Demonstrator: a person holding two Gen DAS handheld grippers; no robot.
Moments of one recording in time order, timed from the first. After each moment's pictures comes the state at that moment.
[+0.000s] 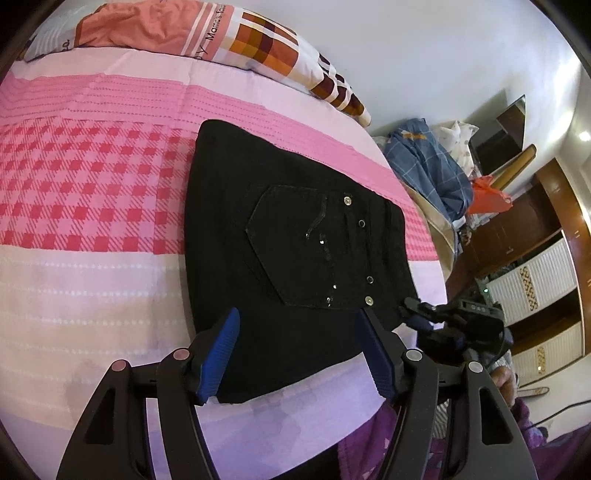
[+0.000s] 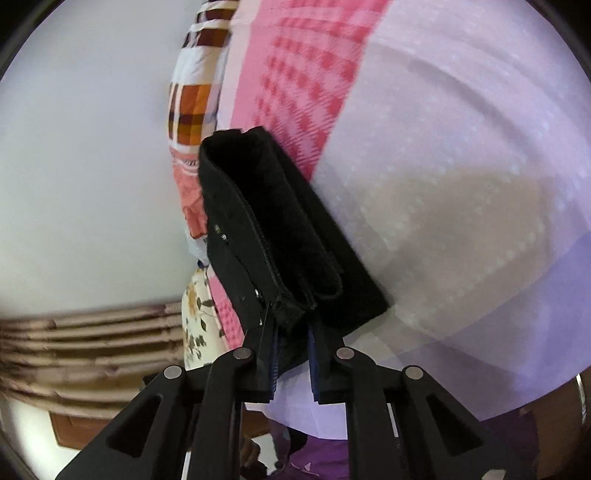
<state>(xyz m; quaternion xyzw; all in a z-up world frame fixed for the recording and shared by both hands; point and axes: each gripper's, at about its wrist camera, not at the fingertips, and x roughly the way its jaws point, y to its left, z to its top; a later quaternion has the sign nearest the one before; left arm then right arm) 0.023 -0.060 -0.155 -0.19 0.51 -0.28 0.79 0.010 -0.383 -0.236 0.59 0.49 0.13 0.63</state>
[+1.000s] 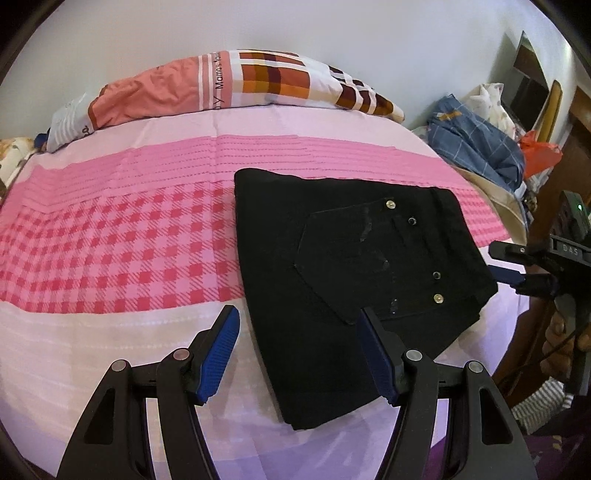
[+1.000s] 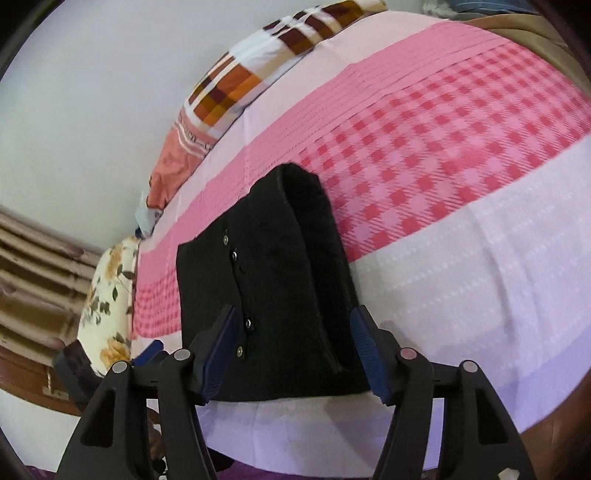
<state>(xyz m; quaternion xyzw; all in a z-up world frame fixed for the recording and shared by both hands) 0.022 -0.075 -0.148 -0.01 0.47 -0.18 0.87 0.054 -0.353 -0.172 0.33 0.51 0.09 0.79</state>
